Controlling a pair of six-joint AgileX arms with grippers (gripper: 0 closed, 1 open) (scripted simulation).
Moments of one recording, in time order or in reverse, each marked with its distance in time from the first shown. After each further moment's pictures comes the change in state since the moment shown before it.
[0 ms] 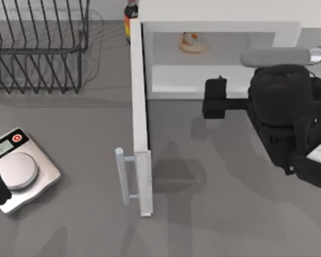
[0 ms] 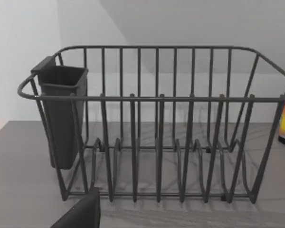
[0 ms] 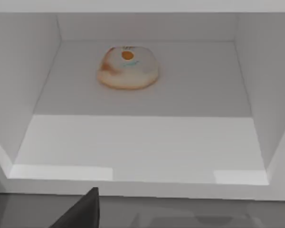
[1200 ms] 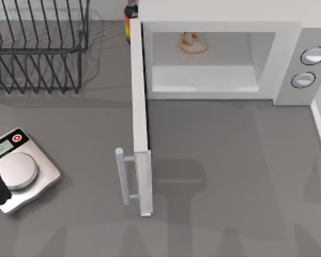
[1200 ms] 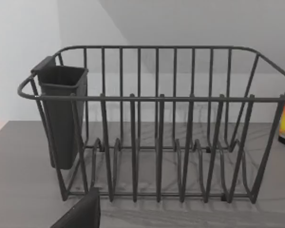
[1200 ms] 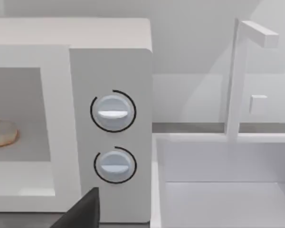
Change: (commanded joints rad) left arm 0.000 0.000 0.000 0.000 0.000 0.000; right arm -0.676 -1.535 -0.748 -0.316 -0.582 -0.313
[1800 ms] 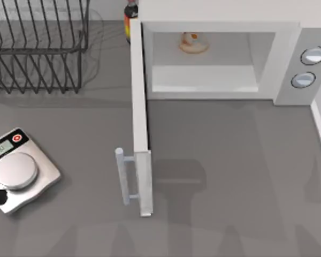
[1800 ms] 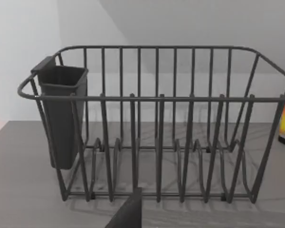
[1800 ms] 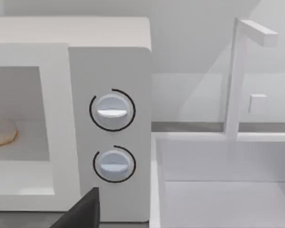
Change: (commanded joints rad) left arm 0.000 0.000 0.000 0.000 0.000 0.000; right arm 0.000 0.000 0.000 0.000 0.000 0.000
